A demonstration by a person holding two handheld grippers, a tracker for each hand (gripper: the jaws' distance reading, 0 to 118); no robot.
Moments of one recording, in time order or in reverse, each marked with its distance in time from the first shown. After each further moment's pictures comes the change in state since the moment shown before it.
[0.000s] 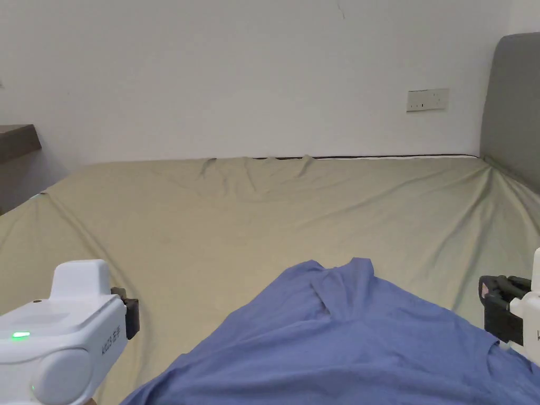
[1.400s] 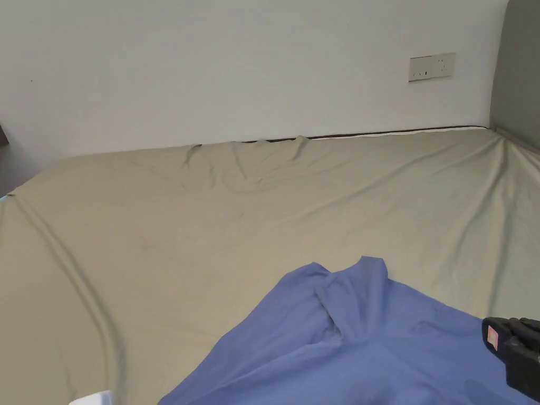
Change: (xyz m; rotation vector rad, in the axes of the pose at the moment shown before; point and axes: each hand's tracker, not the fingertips) left arm -0.010 -0.101 -0.153 -0.486 -0.164 0.216; right arm 0.015 -0.021 -0.079 -0.122 0.108 -0.062
